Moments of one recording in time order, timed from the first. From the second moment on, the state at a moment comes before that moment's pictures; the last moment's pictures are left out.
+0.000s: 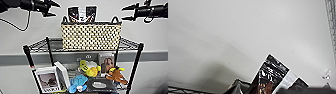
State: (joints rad) left arm -0.61 2.25 -1.65 -0.30 0.53 -0.79; right arm 0.48 2.38 -1.95 1.18 -0.65 -0.15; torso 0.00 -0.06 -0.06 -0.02
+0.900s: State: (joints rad) left arm -0.63 1.96 -1.58 -0.29 0.64 -0.68; right arm 0.44 2.06 -1.83 1.09 -0.70 -0.15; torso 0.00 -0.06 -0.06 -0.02
